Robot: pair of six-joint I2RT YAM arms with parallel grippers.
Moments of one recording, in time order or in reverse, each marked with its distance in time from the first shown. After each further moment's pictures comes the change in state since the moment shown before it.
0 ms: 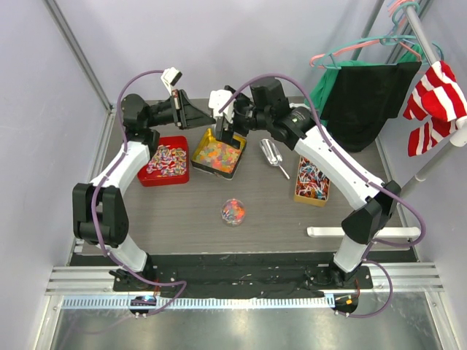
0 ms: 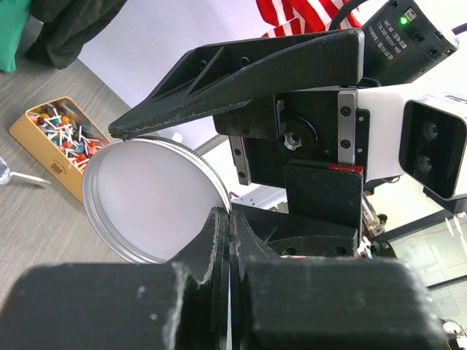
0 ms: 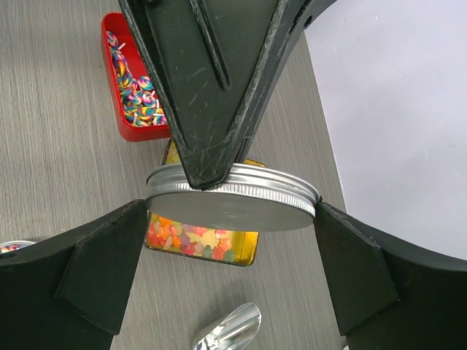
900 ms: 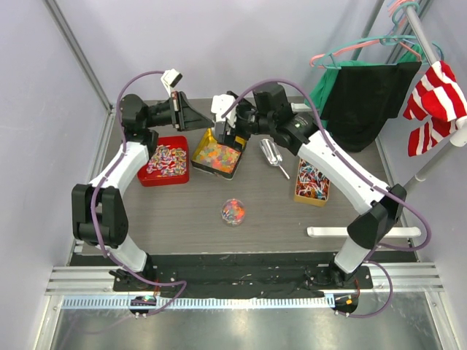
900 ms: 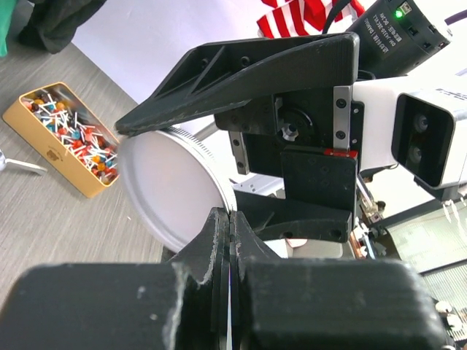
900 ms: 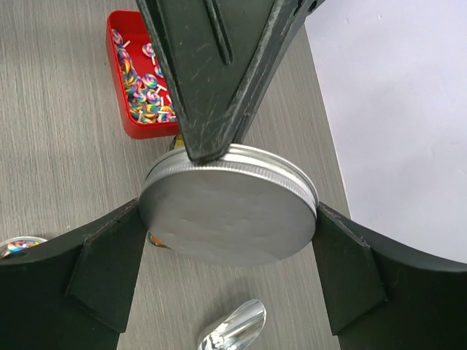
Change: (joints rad) left arm 0.019 -0.007 -0.005 -0.004 0.045 0.003; right arm 0.006 -0.044 -0.079 0.040 0.003 0.000
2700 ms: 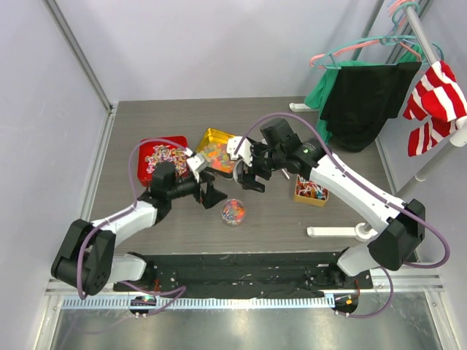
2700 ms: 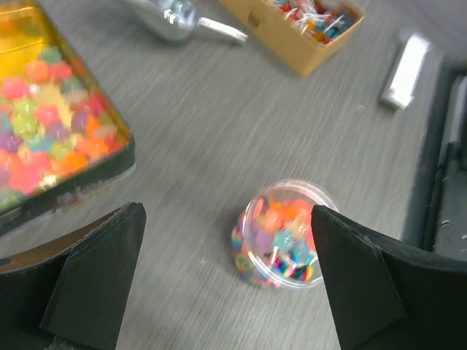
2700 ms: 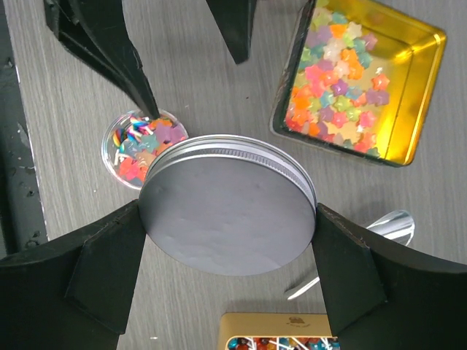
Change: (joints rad) left arm -0.243 -0.351 -0.732 -0.378 -0.605 1.311; right arm 0.005 -0.221 -0.418 -0.156 0.009 0.039
